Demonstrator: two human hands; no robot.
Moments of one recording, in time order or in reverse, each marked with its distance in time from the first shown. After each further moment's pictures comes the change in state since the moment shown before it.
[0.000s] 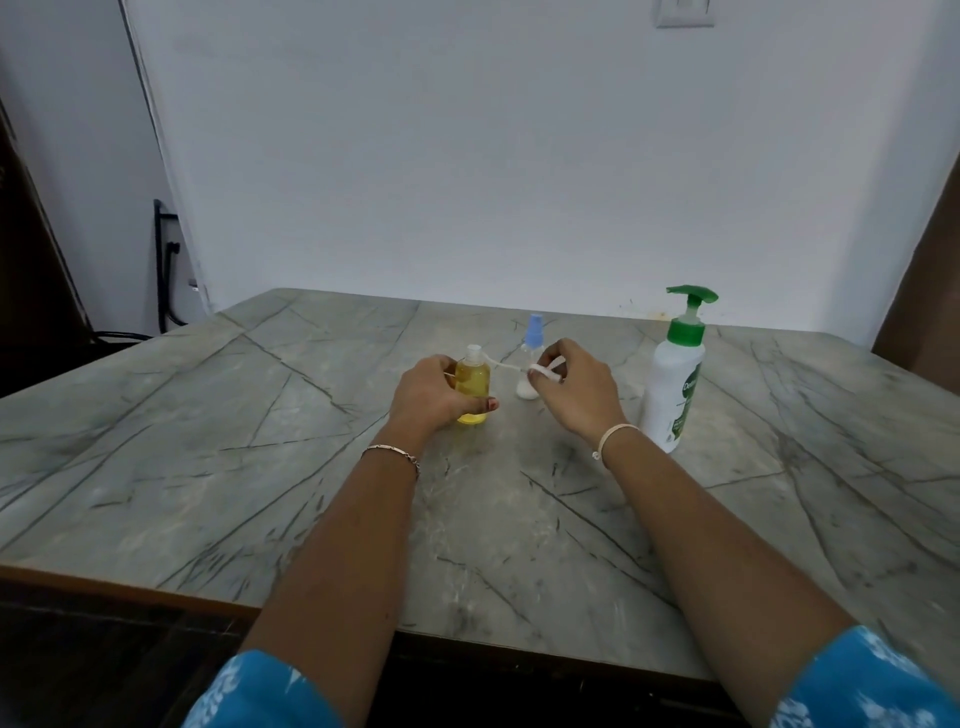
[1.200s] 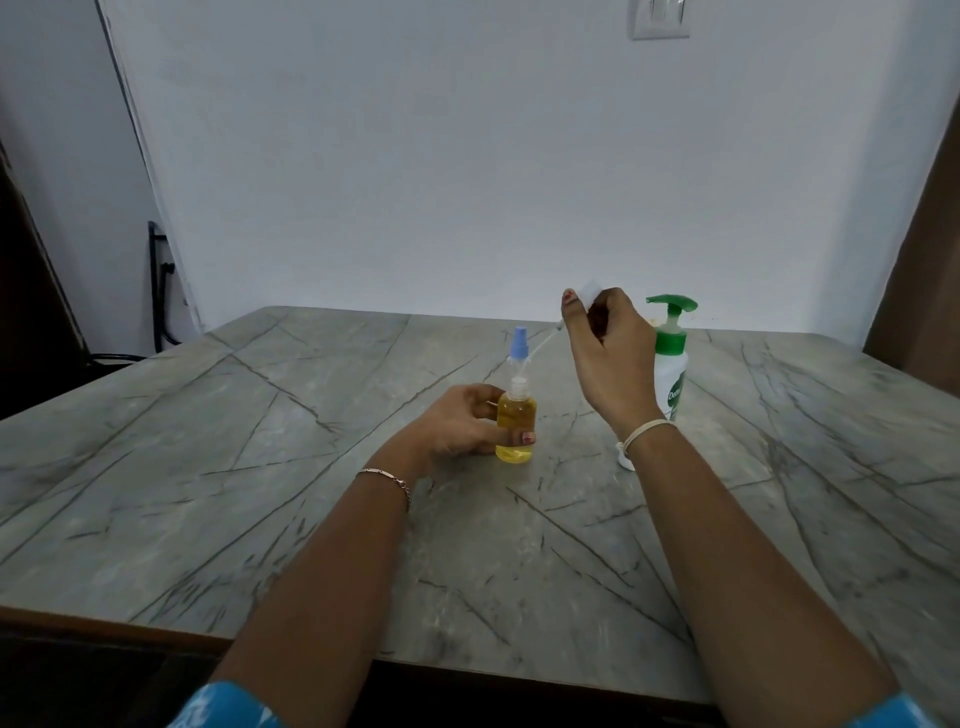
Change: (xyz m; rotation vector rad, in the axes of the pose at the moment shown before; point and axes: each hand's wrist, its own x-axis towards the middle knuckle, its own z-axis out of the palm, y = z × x) left_hand -0.011 0.018 0.019 -0.384 -0.469 0.052; right_hand 0.006 -0.025 -0.048 0.287 0.371 -0.144
